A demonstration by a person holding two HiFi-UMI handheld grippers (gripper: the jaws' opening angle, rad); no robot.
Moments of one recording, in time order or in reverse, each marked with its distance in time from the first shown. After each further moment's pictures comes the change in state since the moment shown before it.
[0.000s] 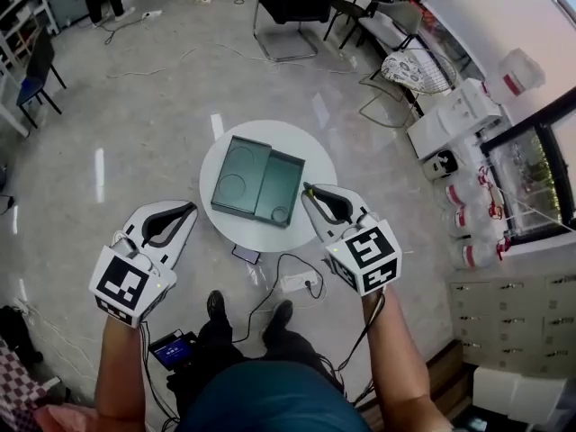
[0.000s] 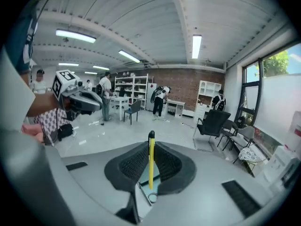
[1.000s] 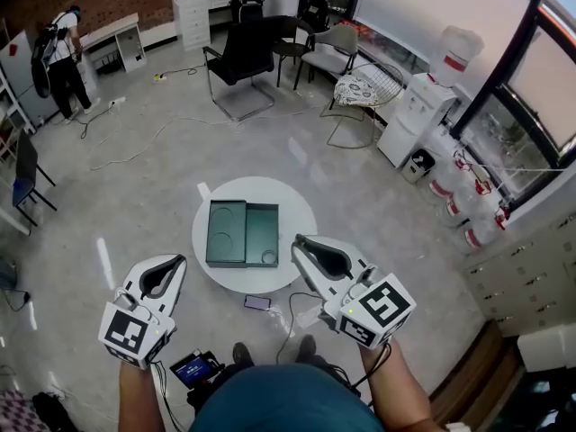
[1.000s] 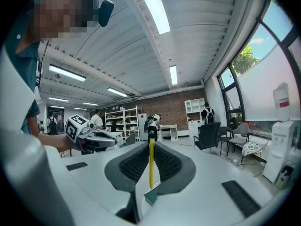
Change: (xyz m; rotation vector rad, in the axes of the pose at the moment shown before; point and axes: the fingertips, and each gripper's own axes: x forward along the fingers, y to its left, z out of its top) left arm -0.023 -0.045 0.098 0.092 -0.084 -0.067; right arm -0.164 0.016 0.088 0.232 -0.379 -0.063
